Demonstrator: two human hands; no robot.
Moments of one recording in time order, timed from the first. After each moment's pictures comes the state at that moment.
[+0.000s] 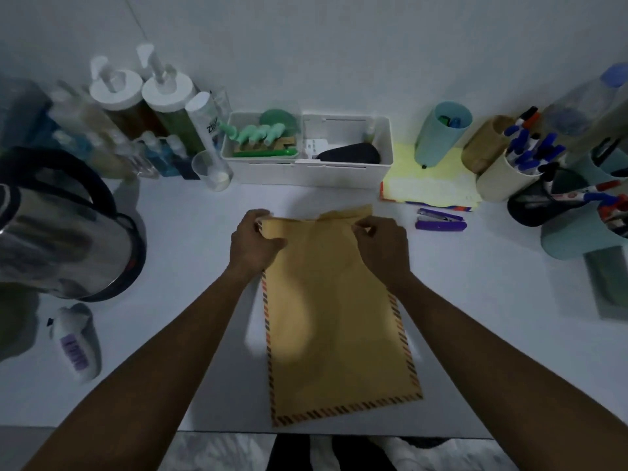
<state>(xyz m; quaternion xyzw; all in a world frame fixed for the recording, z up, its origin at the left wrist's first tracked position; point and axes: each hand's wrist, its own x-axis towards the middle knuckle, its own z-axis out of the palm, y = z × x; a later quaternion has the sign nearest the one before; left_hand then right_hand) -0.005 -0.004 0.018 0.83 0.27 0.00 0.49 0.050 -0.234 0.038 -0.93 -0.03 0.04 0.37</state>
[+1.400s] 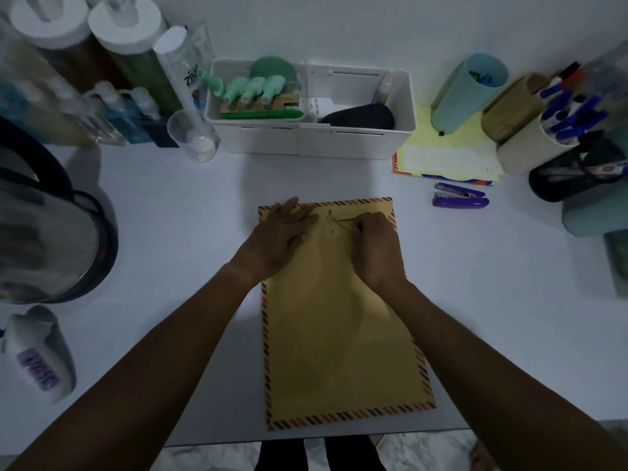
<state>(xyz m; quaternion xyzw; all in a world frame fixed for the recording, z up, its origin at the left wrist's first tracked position) 0.008 0.007 -0.058 0.95 -0.14 -0.06 0.29 0.027 -0.206 -0.025 -0.97 -0.07 0.04 0.24</state>
